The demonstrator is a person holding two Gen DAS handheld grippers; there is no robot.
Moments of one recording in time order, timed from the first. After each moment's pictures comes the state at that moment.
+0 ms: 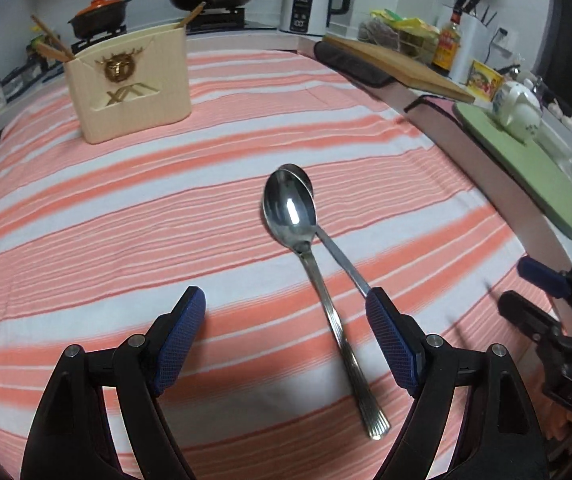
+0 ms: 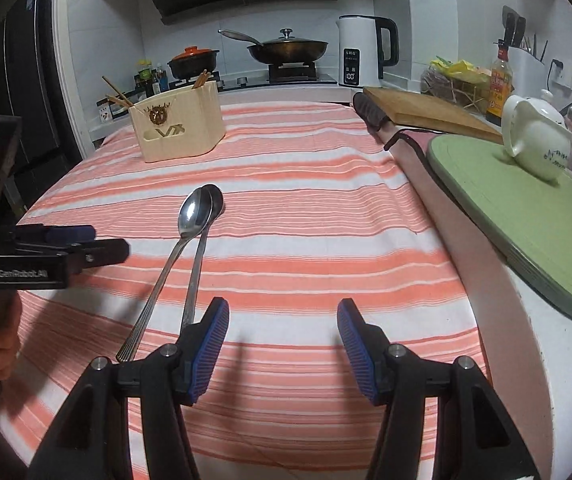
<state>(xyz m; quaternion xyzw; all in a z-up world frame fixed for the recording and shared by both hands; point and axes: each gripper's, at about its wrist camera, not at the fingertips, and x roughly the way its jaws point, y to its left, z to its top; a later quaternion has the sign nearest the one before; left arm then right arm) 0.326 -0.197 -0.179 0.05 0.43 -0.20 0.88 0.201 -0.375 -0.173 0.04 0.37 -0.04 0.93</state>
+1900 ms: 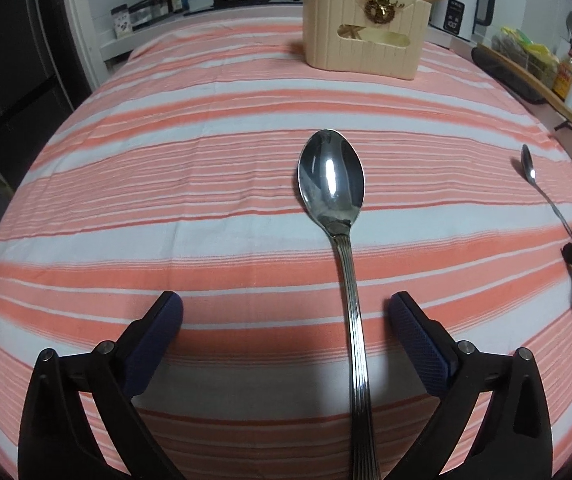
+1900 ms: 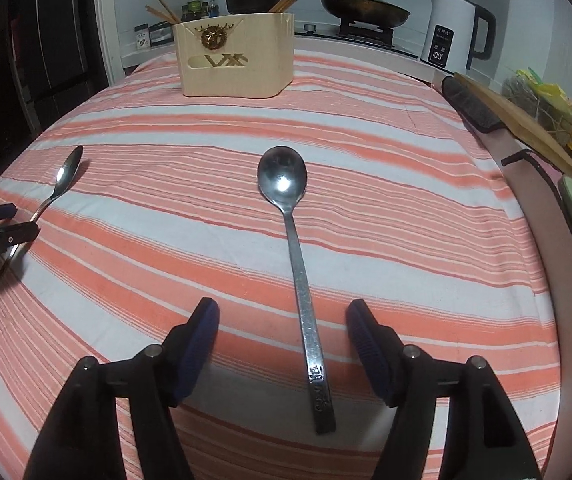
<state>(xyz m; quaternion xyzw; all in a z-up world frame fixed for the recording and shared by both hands) 0.334 0.009 -0.215 0.02 0.46 -0.04 0.88 0.298 -0.310 -0.218 -0.03 0.46 0.04 0.89</state>
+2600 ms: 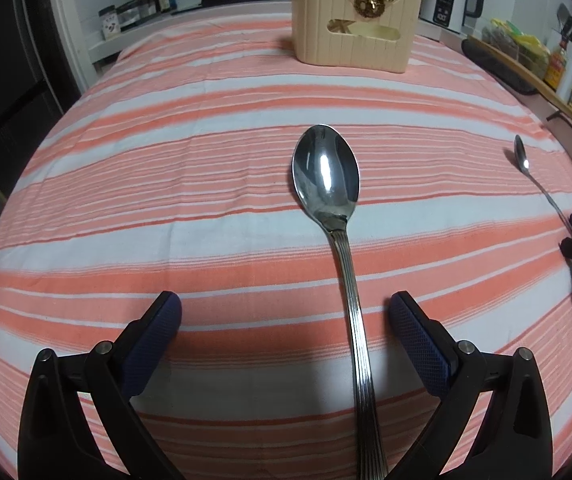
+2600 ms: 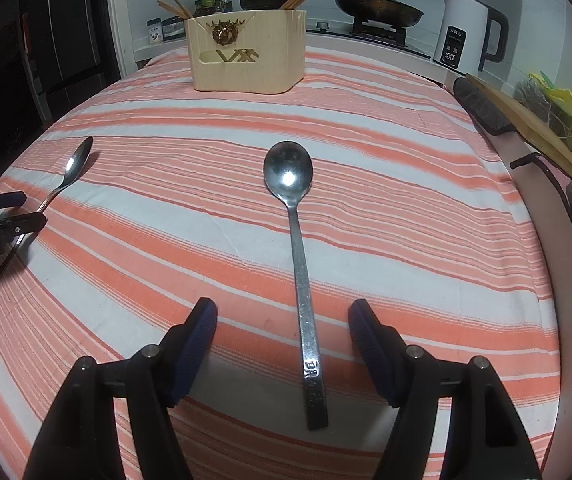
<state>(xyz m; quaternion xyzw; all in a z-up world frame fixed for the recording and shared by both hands) 0.338 0.012 -0.215 0.03 0.47 -0.06 0.88 0.297 -0.309 -0.217 -0.05 0.47 0.06 0.88</state>
